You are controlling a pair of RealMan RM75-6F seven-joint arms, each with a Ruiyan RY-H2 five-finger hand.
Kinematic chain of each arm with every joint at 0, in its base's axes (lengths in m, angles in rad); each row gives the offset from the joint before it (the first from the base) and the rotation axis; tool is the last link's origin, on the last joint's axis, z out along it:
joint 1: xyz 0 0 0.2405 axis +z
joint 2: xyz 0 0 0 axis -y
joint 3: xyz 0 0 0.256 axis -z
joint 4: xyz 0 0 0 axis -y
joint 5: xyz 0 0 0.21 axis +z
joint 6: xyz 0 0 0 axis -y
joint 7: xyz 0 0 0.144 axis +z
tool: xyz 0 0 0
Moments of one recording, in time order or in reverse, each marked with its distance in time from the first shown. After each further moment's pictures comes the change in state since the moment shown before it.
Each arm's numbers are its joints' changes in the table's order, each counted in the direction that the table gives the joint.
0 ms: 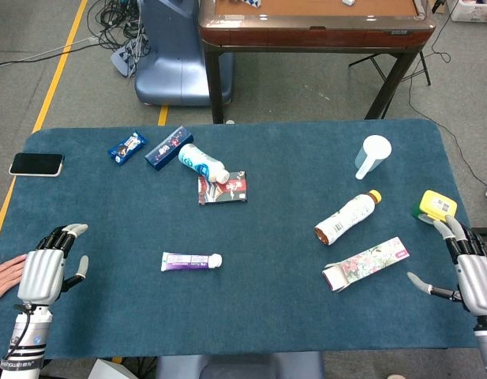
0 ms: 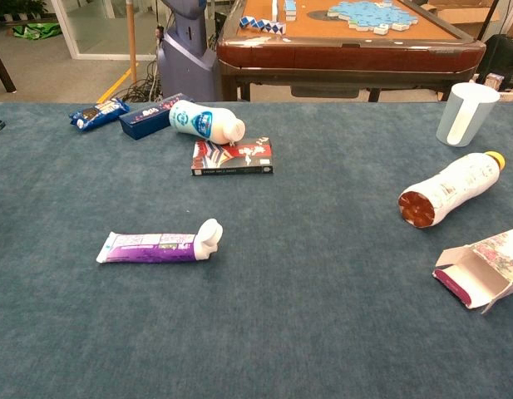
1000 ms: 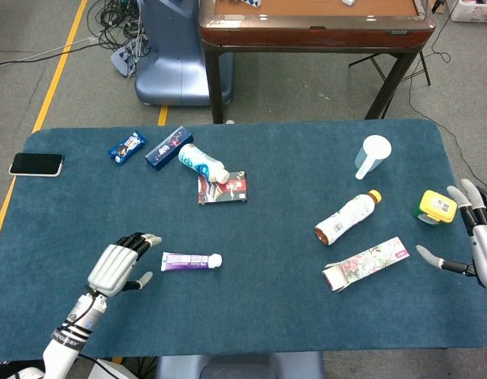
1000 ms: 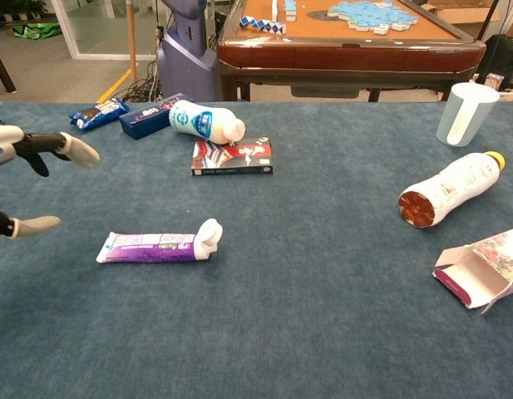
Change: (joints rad) left arm -0.203 0.093 -0.035 -0.032 0.046 0.326 0.020; right arm 0.060 -0.160 -0.100 0.121 0.041 -0.009 -0.063
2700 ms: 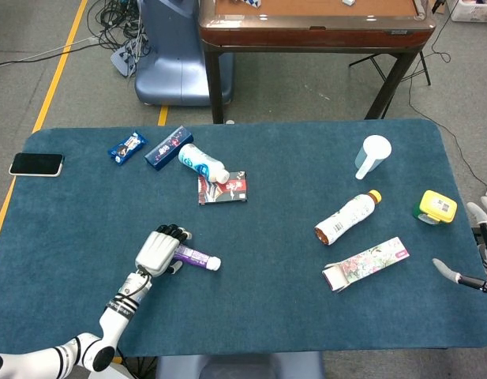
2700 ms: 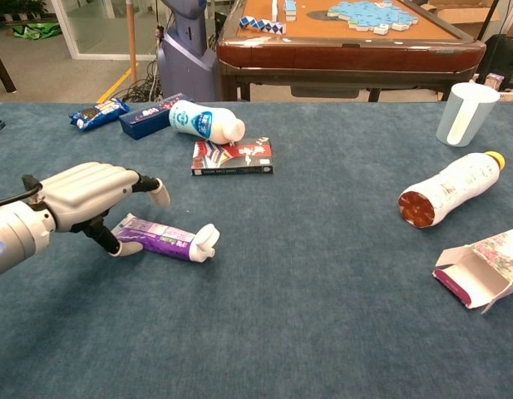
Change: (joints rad) left arm -0.195 0.335 0.045 -0.380 -0.154 0.130 0.155; right arm -0.068 0.012 0.049 -0.055 -0.007 -0.038 0.087
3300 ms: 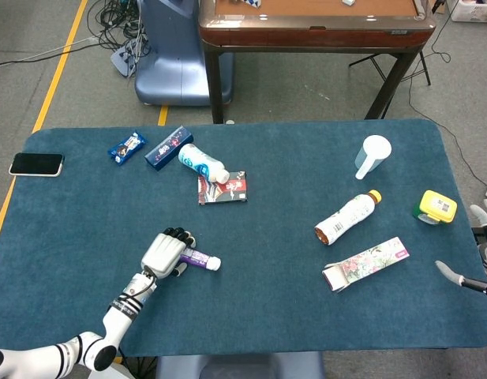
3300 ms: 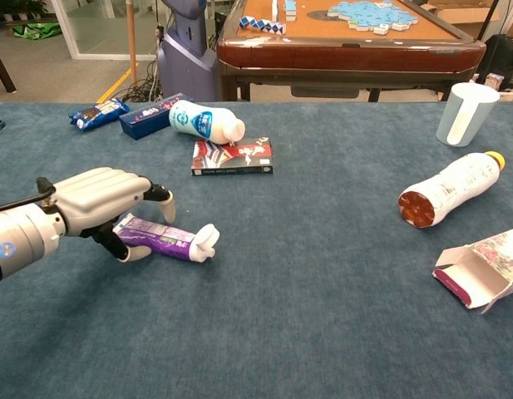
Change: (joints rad) left arm -0.032 -0.010 -0.012 0.039 -0.035 0.036 0.040; right arm -0.013 -0.004 0.006 -0.012 -0.010 -0.005 0.042
